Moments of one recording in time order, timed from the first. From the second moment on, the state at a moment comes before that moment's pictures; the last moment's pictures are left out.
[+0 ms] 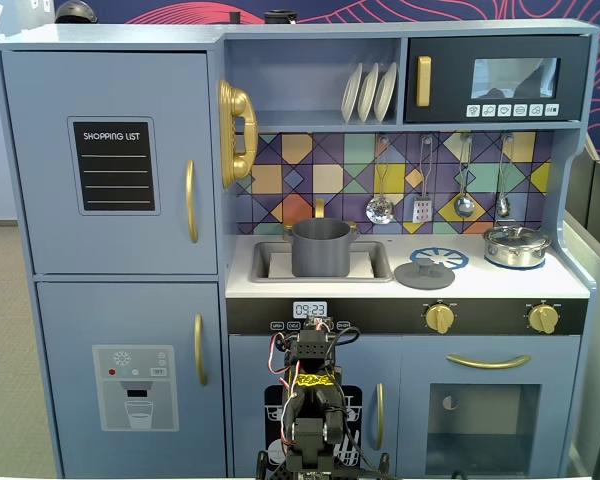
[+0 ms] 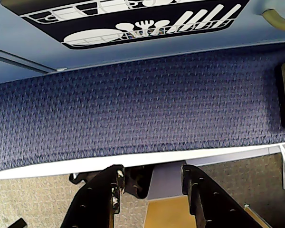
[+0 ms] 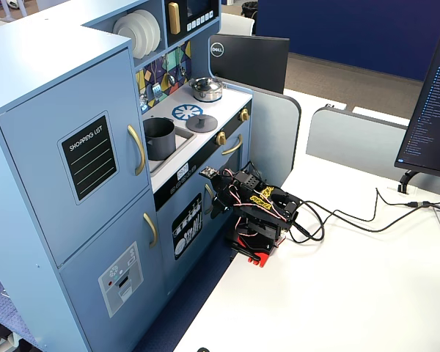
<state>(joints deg) 0.7 182.6 172.1 77.7 -88.1</state>
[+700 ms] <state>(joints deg) 4.4 173.8 160.0 79.1 -87.9</state>
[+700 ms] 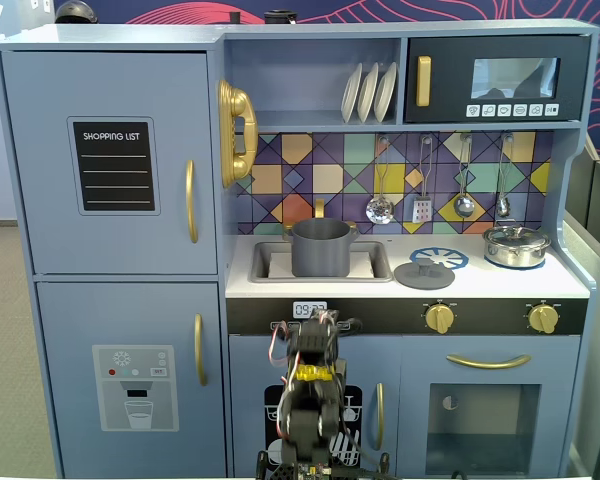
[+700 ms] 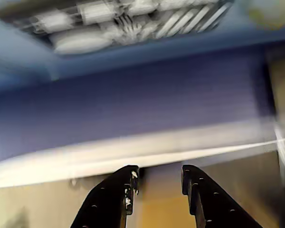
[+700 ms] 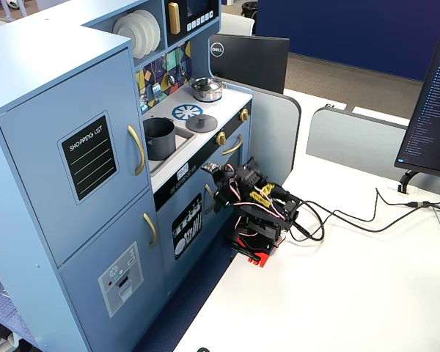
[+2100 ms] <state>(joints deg) 34.2 144.9 141.1 1.6 -95.1</state>
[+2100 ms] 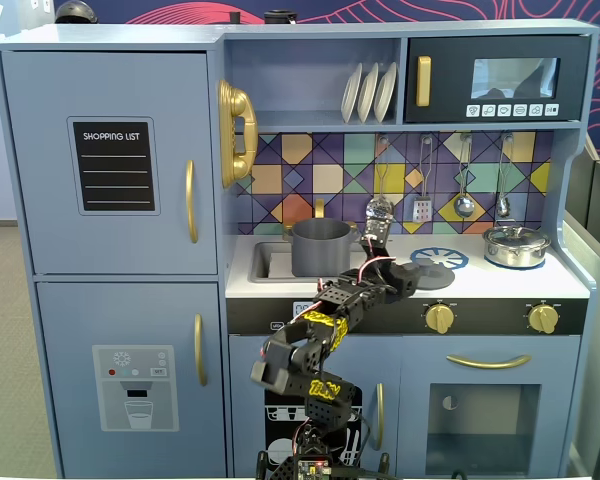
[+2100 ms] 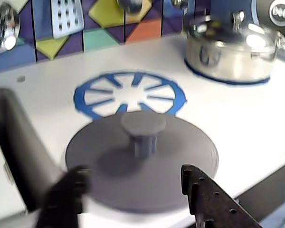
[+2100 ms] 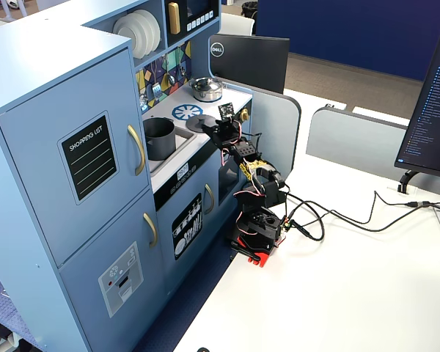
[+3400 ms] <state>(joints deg) 34.5 105.3 124.1 -22.1 -89.6</state>
